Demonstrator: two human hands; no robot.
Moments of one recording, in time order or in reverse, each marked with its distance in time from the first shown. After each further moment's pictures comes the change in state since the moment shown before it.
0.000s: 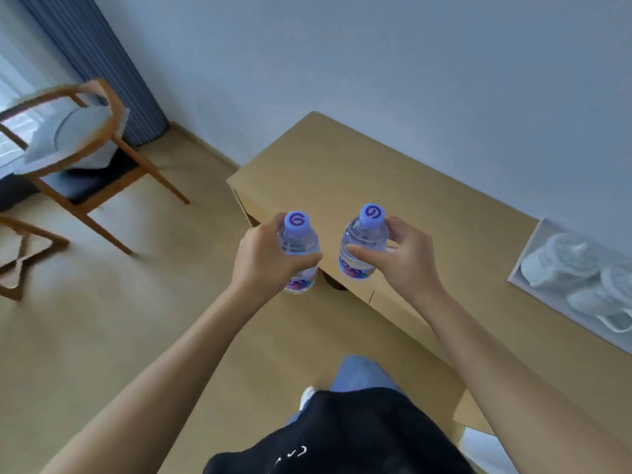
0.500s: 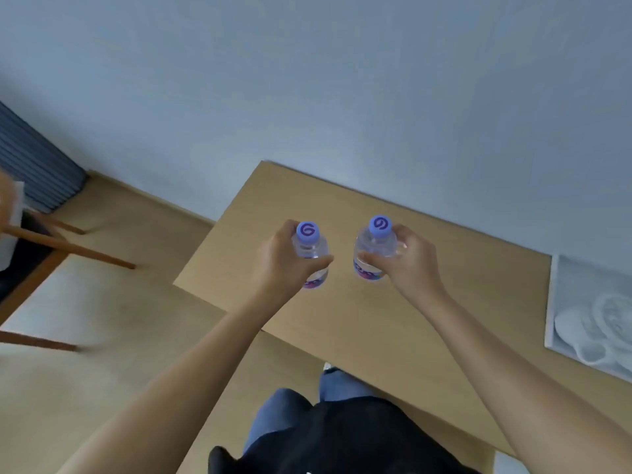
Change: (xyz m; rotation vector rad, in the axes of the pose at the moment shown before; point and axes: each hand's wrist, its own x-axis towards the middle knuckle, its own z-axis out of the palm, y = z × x) left_hand 0.280 -0.019 0.073 -0.117 -0.254 -0.011; right_hand 0.223 0.052 -0.002 -0.126 0.281 0.233
